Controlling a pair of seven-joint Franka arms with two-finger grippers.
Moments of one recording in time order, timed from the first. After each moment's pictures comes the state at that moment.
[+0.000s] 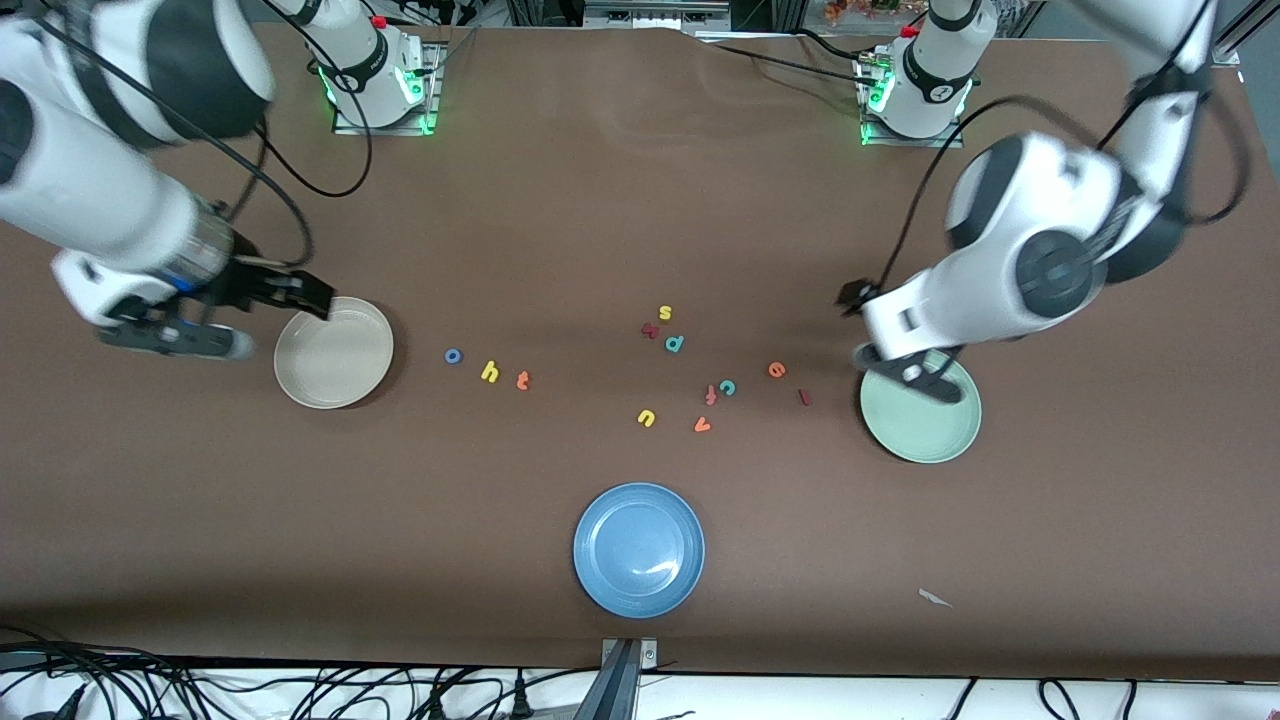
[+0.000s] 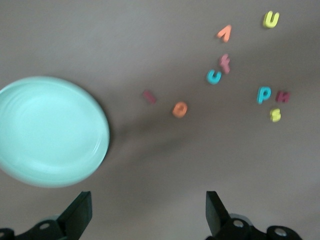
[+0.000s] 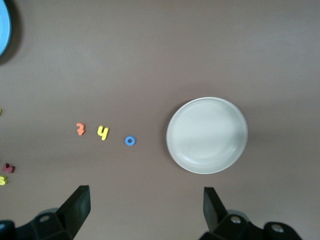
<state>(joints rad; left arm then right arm) -0.23 0.41 -0.11 -1.60 -0.10 1.80 0.12 0.30 0.24 -0.07 -1.55 0.02 1.70 0.30</state>
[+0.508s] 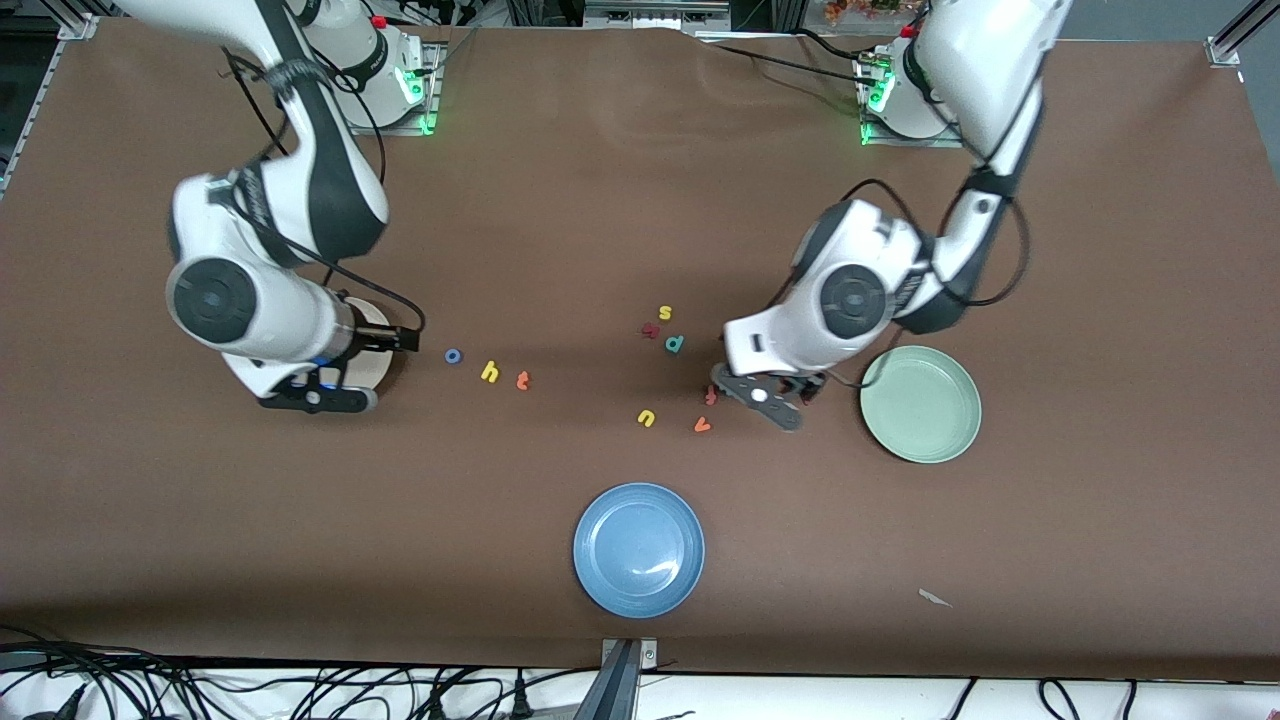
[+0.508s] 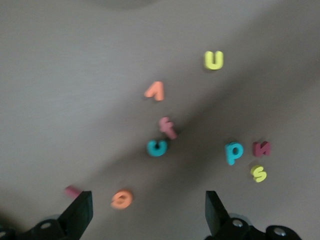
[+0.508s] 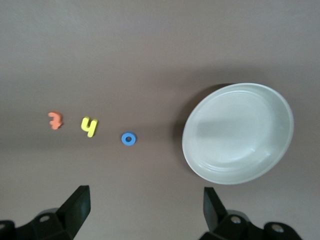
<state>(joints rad) -0.42 0.61 -0.12 -1.58 -0.10 2.13 0.15 0.34 0.44 -0.06 -1.63 0.03 1.83 0.30</state>
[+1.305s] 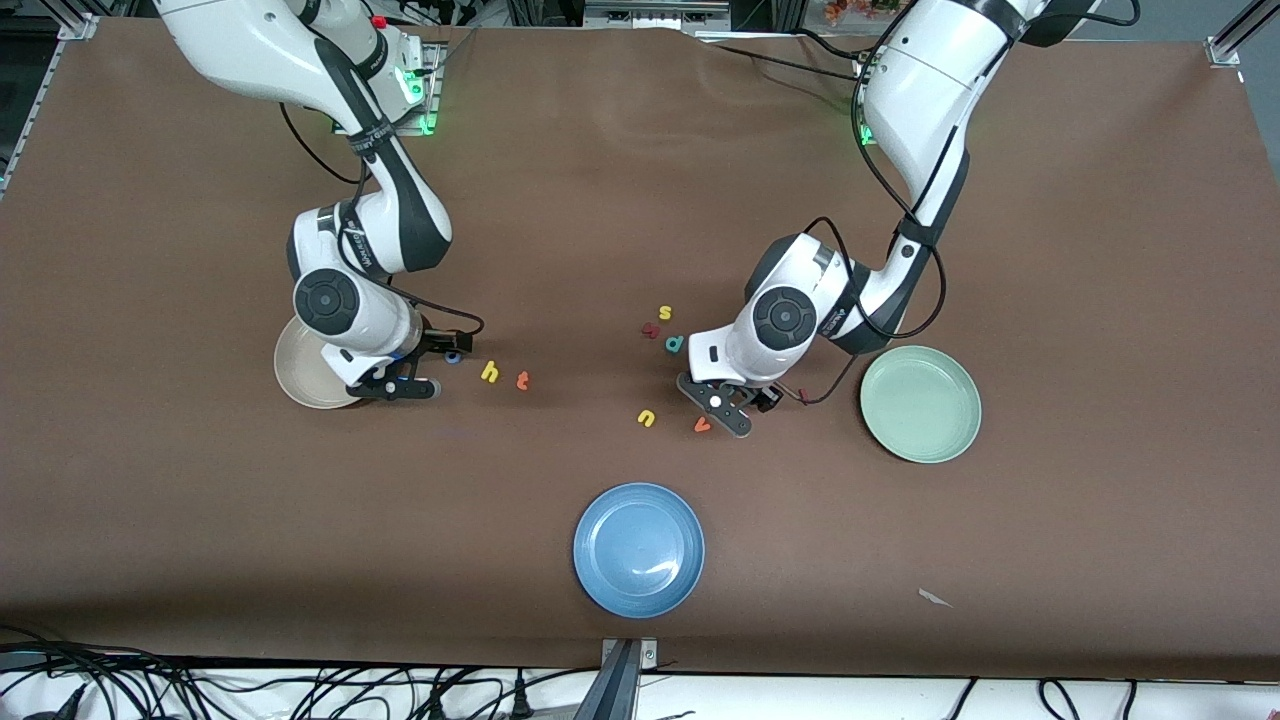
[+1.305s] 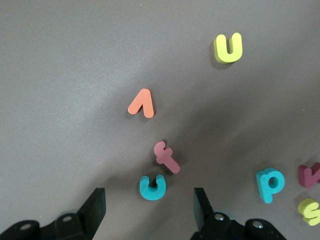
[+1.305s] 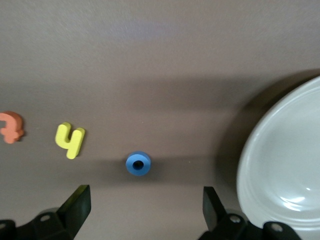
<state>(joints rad) -0.46 0.74 -0.11 -1.58 -0.01 2.29 0.16 0.34 0.47 -0.01 -1.98 0.06 2.29 0.30</state>
